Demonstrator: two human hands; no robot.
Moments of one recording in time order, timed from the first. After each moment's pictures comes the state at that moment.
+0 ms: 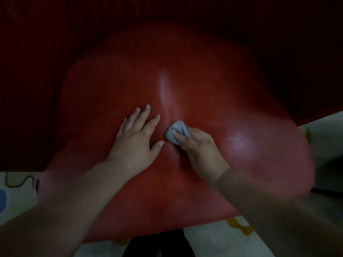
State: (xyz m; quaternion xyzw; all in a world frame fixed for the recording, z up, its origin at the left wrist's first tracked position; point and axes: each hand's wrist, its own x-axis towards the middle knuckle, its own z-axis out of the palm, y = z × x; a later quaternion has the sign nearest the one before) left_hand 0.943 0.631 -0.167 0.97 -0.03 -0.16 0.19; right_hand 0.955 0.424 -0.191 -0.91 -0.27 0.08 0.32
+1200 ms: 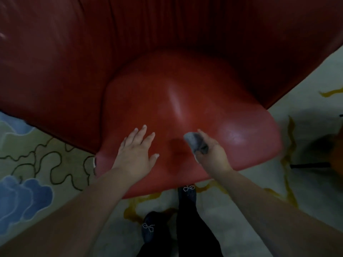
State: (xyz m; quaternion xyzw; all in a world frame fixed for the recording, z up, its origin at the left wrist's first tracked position) left_hand 0.839 0.672 -0.055 0.96 -0.03 -0.23 0.13; right_hand 0.845 0.438 -0.071 -0.87 0.12 0.21 0.43
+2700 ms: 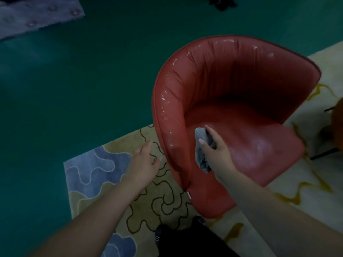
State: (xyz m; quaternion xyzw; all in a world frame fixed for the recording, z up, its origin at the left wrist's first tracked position) left_hand 0.923 1.003 0.174 0.94 -0.06 -0.18 0.28; right_hand 0.889 0.780 0.177 -0.72 0.26 -0.02 0.65
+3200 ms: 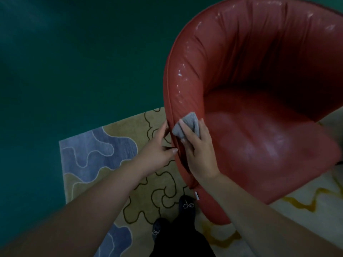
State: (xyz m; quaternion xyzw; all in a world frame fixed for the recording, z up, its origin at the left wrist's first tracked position) left_hand 0.976 0.999 0.102 0.78 -0.05 -0.31 0.54; right_hand 0.939 0.848 0.076 -0.89 0.01 -0.09 0.44
